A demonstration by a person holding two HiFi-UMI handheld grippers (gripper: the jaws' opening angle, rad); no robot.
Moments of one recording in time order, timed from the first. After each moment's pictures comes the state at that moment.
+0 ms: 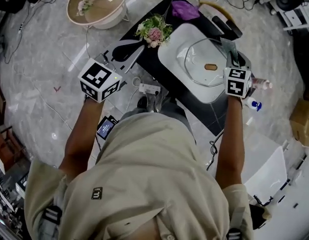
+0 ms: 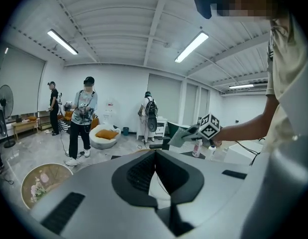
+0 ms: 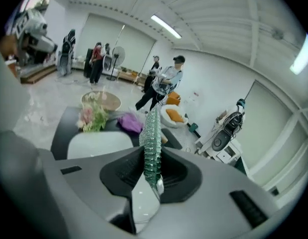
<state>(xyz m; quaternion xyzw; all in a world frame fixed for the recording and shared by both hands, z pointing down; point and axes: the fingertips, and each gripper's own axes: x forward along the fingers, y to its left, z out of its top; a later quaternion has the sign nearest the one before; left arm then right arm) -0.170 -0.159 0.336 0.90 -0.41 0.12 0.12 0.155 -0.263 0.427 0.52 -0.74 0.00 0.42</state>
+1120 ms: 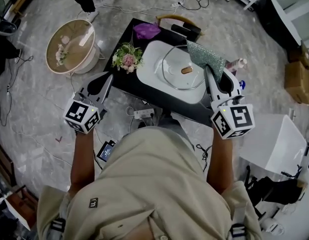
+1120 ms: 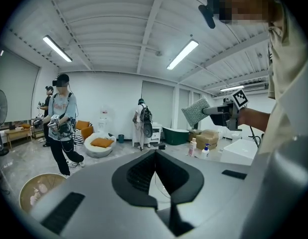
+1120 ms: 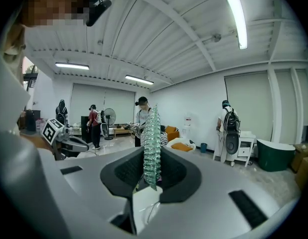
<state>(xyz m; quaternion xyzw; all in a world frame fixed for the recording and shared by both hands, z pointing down) -0.179 -0.141 0.295 0.92 -0.38 0.09 0.08 0.110 -0.126 0.215 0.56 -0.82 0.05 0.09</state>
